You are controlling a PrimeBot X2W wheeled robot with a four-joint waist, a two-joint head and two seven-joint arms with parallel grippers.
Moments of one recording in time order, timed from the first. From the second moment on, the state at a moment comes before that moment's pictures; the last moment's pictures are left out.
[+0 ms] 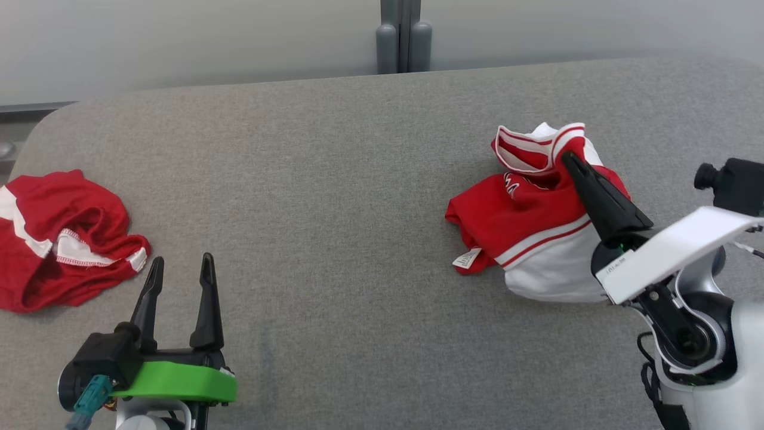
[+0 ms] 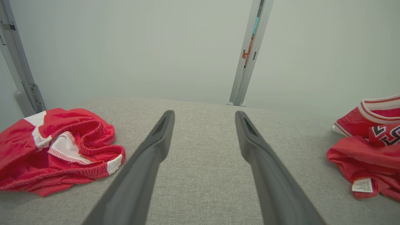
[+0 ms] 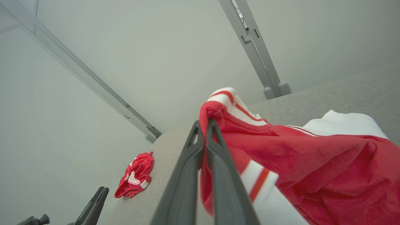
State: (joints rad) left arm -0.05 0.07 -0.02 0.14 -0.28 -0.13 -0.26; right arm -0.20 -0.05 -0.02 -0.29 0.72 0.13 0.48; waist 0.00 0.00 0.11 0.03
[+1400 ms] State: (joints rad) left arm -0.04 0.06 -0.03 0.13 -0.28 -0.13 -0.26; right arm -0.78 -0.17 0.34 0.66 0.98 0.13 -0.22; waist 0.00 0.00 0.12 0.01
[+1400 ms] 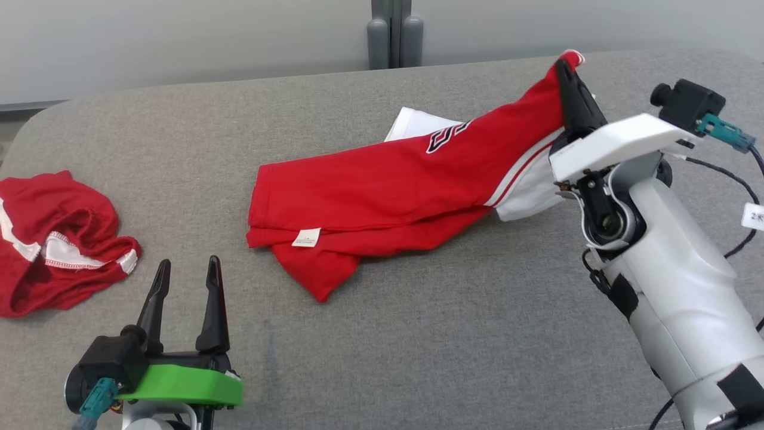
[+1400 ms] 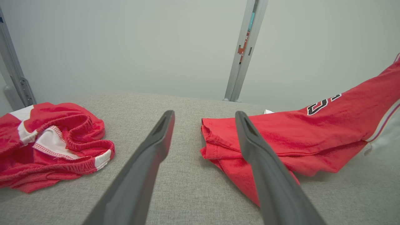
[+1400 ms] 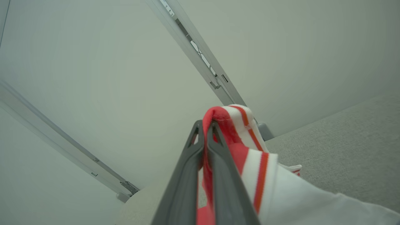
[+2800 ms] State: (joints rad) left arm -0.10 0.07 -0.04 0.14 -0.28 -0.13 -0.26; right arm -0.61 -0.15 -0.23 0.69 -0.01 0.13 -0.17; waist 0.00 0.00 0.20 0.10
